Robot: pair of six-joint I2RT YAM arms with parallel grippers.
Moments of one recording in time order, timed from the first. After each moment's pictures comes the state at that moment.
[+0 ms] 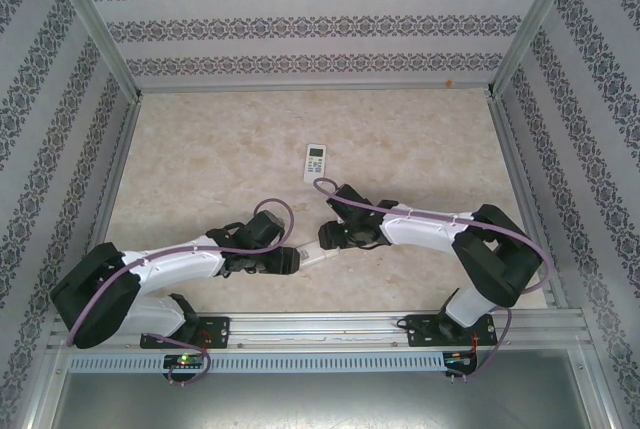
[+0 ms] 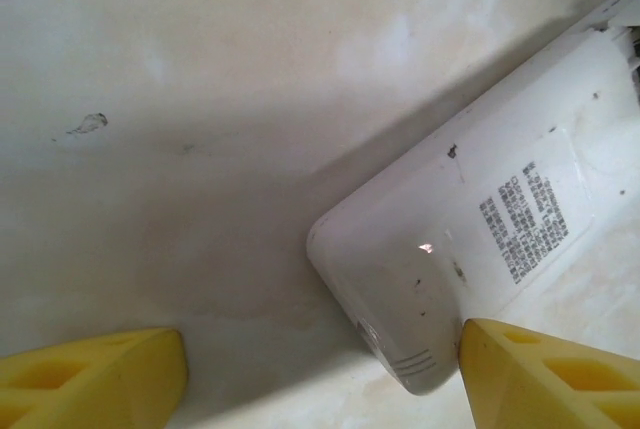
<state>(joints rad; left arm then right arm) -0.79 1.32 0.54 -0.34 0.11 -0.74 0.81 1.60 0.81 -0.34 -0.09 0.64</state>
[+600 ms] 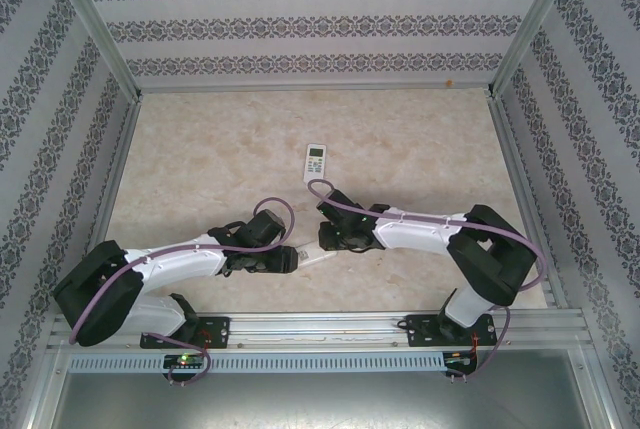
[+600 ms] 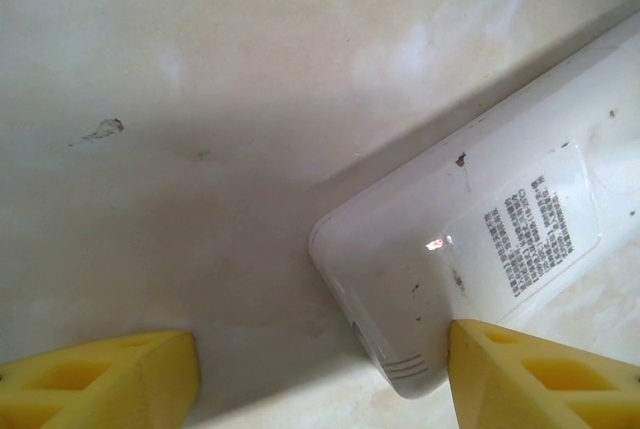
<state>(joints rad) -0.79 1.34 0.54 -0.34 0.11 -0.76 0.89 1.61 0.82 -0.31 -0.03 0.81</state>
